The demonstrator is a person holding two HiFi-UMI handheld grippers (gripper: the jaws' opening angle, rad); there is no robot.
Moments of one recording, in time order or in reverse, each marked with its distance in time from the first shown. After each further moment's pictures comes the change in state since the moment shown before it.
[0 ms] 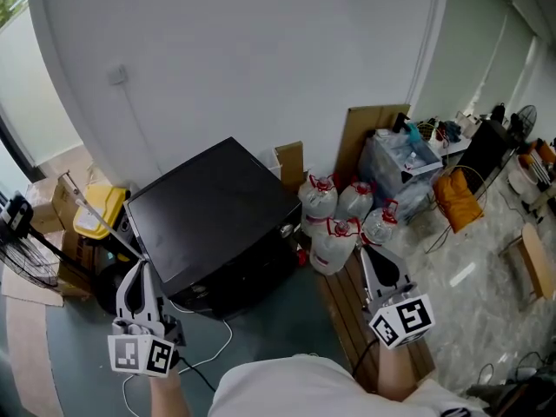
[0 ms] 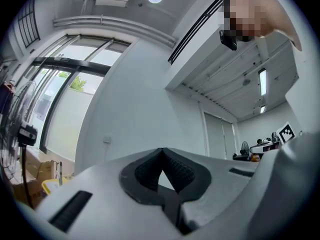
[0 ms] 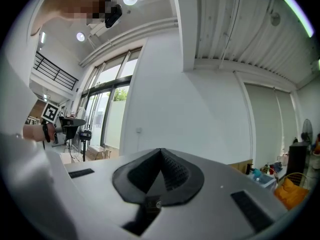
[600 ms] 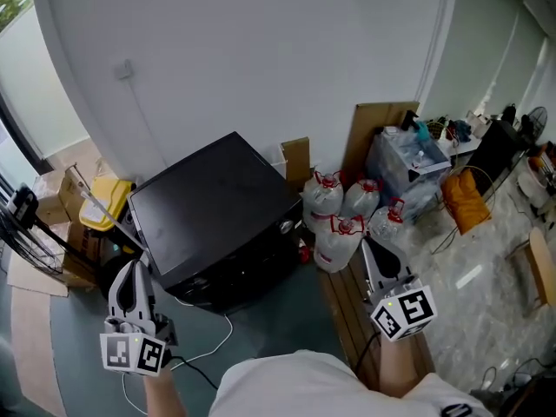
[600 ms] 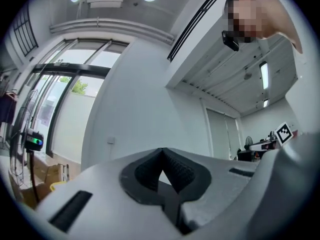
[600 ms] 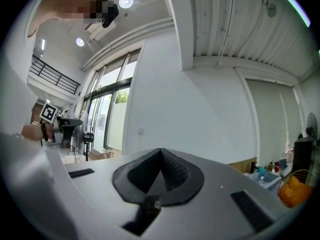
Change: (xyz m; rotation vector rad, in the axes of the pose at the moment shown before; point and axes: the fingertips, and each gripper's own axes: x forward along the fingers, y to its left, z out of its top) left arm -0.011 -0.013 0.004 0.040 0.024 0.055; right arm 0.007 -0.028 -0.004 0.019 -0.007 0.053
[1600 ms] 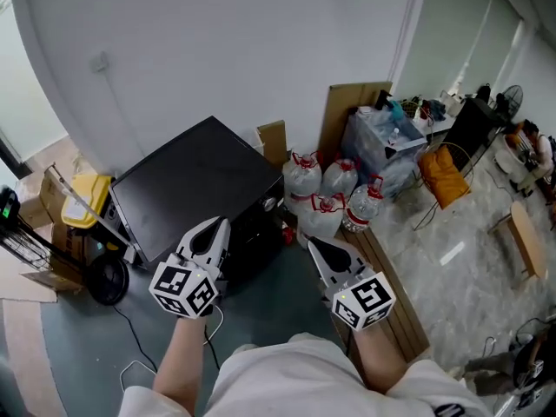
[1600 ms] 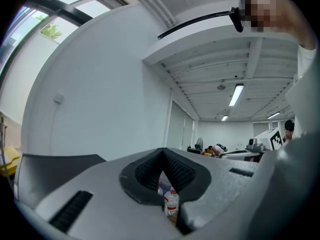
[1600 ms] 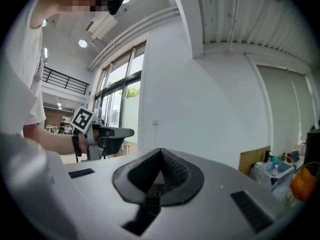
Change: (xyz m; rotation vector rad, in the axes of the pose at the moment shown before) left arm 0.078 -0.142 -0.097 -0.194 0.188 -0.517; right arm -0.004 0.099 -0.051 0.027 0.102 0.130
